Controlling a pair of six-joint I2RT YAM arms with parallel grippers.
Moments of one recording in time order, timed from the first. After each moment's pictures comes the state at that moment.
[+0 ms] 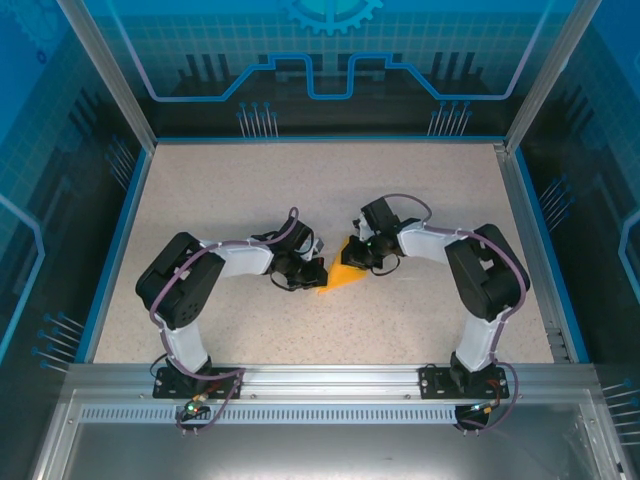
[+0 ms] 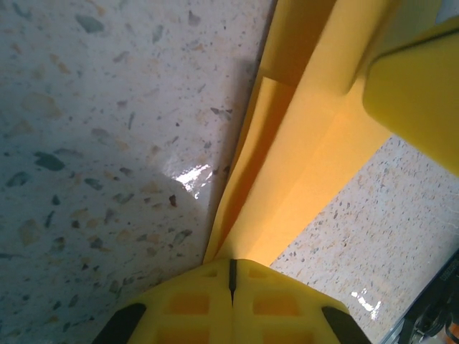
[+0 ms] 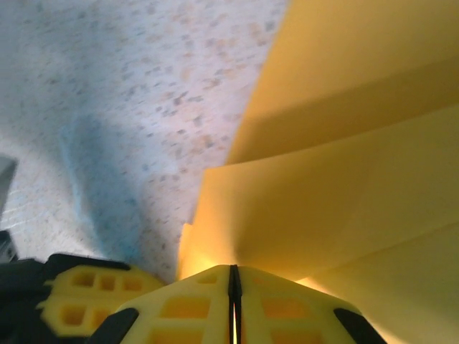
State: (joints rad) left arm -0.57 1.81 0.91 -0.23 0.52 -0.67; right arm 0.50 1.82 1.01 -0.30 -0.47 0.65
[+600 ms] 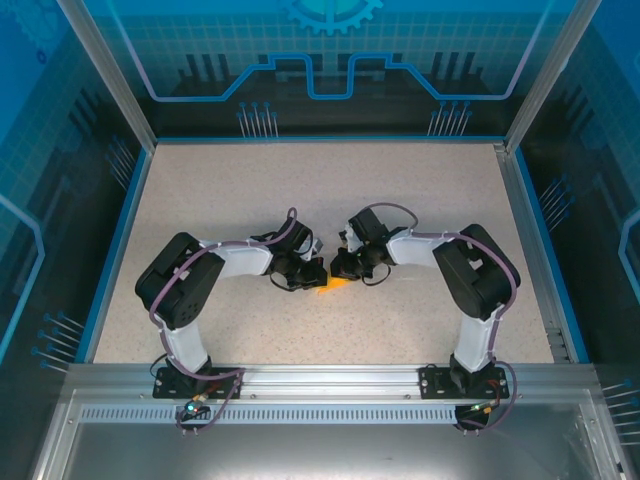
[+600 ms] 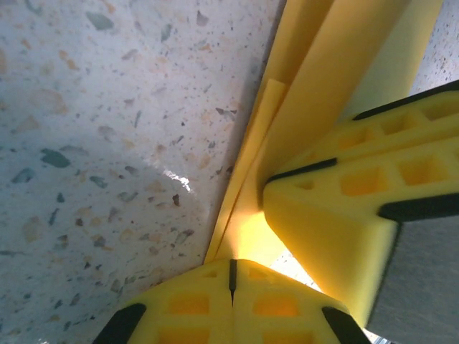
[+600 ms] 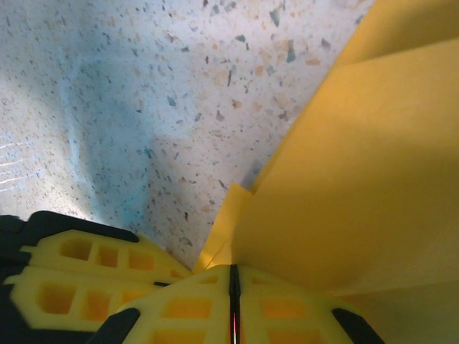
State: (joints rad) left arm -0.57 1.81 0.90 -0.21 0.52 -0.70; right arm 0.58 1.87 0.99 -0.25 -0.52 0.64
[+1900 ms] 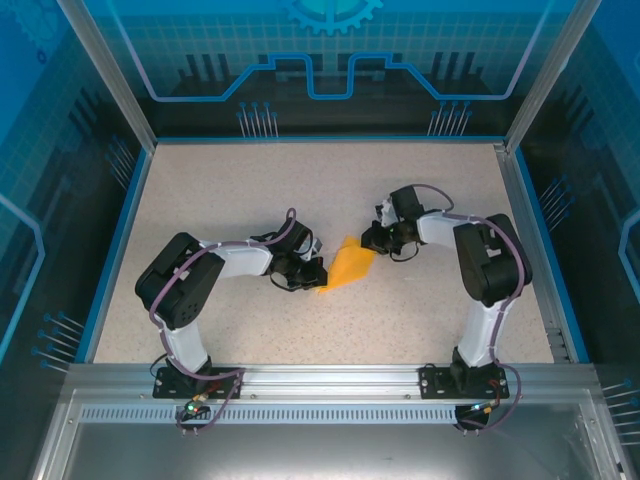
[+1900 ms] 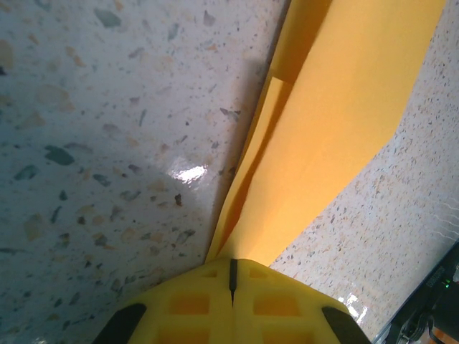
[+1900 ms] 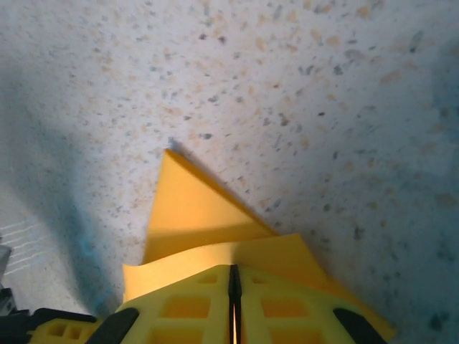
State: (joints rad) left arm -0.57 1.81 0.90 -0.21 0.52 -0.72; right arm 0.29 1.88 1.04 -0.25 -0.55 0.53
